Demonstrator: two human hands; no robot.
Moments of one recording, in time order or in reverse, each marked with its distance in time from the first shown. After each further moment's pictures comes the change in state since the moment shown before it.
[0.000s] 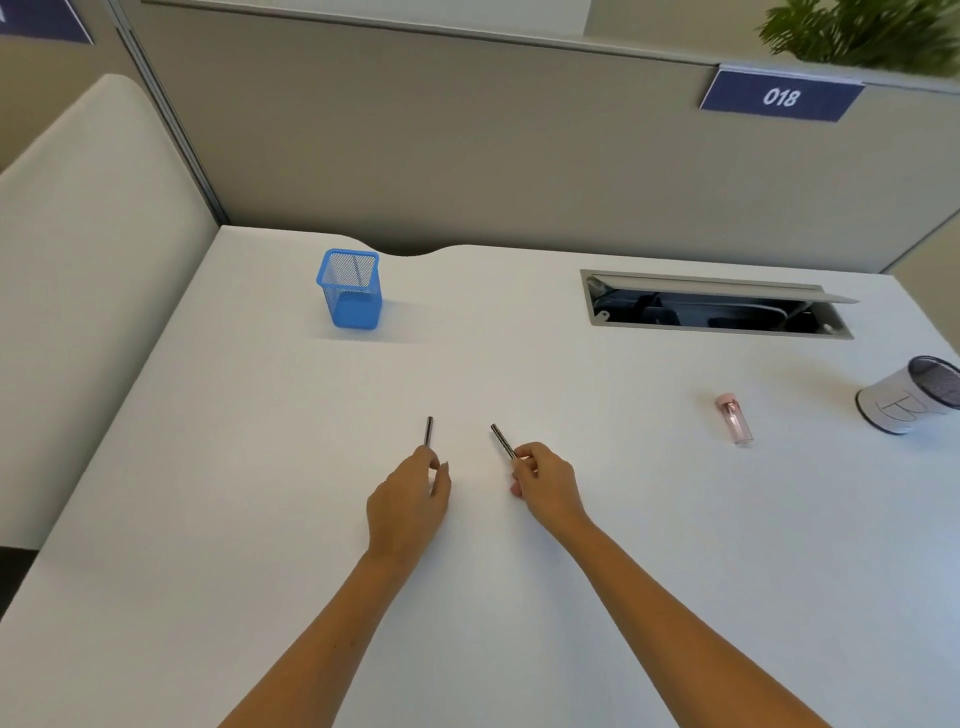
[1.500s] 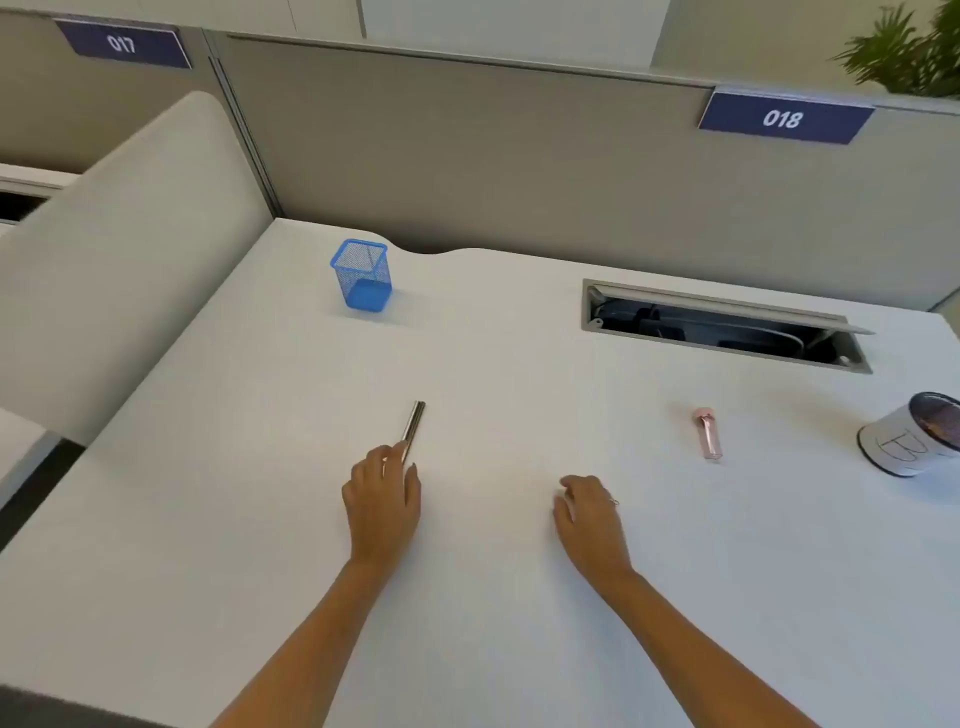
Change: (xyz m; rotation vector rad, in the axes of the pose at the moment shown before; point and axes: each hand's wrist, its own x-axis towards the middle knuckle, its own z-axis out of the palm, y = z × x) left_hand -0.068 0.031 0.031 0.145 0.222 -0.074; right_hand -0.041 0.087 -0.099 -0.461 0.091 -0.378
